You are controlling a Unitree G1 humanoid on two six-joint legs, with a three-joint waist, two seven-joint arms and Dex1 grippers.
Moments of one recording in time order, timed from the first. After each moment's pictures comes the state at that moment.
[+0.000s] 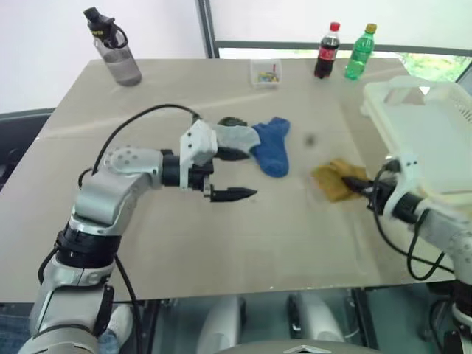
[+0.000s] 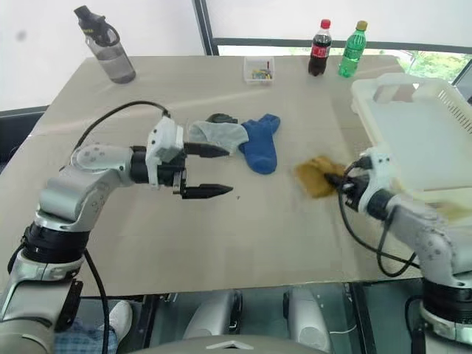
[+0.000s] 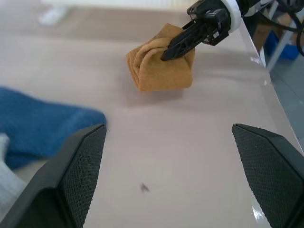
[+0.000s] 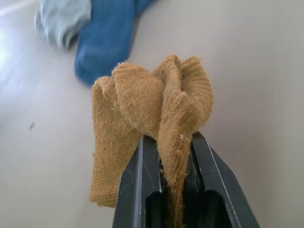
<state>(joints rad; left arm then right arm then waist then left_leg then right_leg) -0.60 0.71 -0.07 -0.20 -0.51 0.56 -1.15 -0.24 -0.60 -0.30 -0.41 0.84 1.05 0.31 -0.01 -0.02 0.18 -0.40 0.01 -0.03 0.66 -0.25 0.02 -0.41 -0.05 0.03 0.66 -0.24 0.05</state>
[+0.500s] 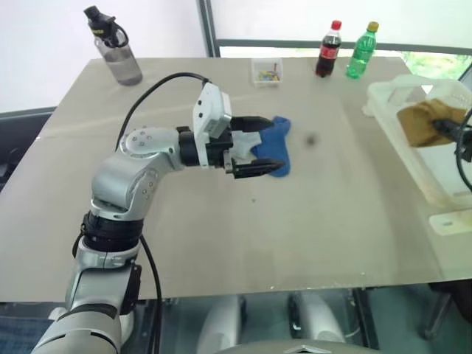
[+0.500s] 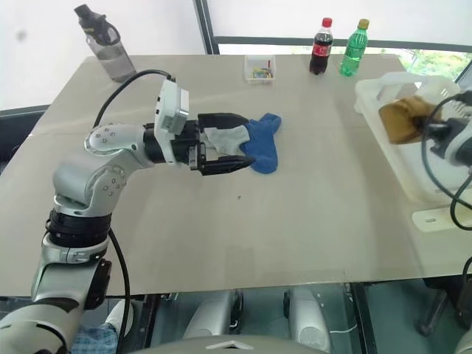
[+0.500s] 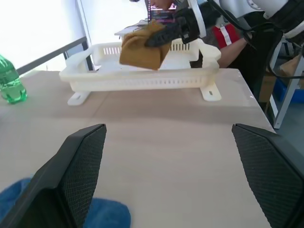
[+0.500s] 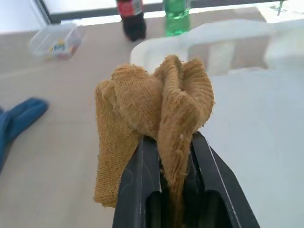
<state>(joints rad) -0.72 0.58 -0.06 -0.21 -0.55 0.60 -1.06 -0.56 -0.90 -0.48 0.10 0.71 0.95 0.41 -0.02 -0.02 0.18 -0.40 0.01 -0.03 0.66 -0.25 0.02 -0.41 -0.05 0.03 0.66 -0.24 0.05</state>
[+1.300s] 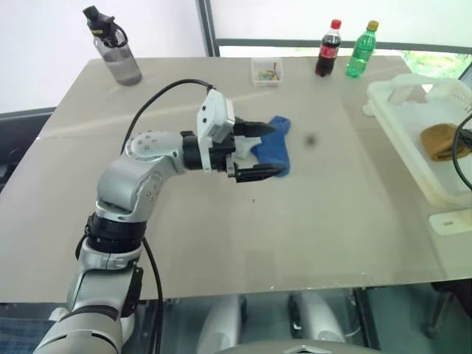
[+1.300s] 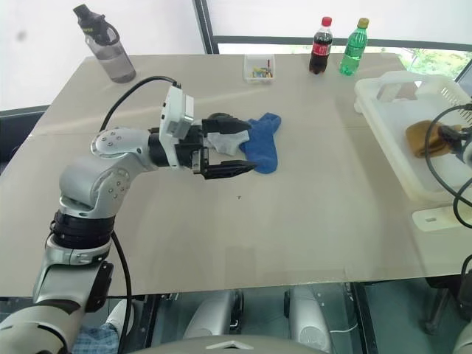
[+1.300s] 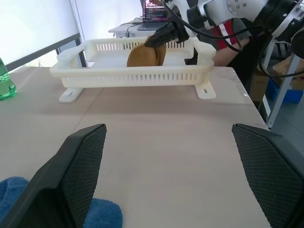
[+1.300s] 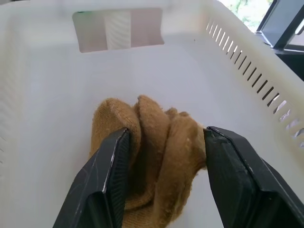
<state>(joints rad) -0.70 0.58 -0.07 -0.21 -0.55 0.59 -1.06 -0.57 -0.92 -0.41 0.30 0.40 0.77 0.39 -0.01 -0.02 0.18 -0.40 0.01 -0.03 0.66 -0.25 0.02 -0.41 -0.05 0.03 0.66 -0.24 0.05</state>
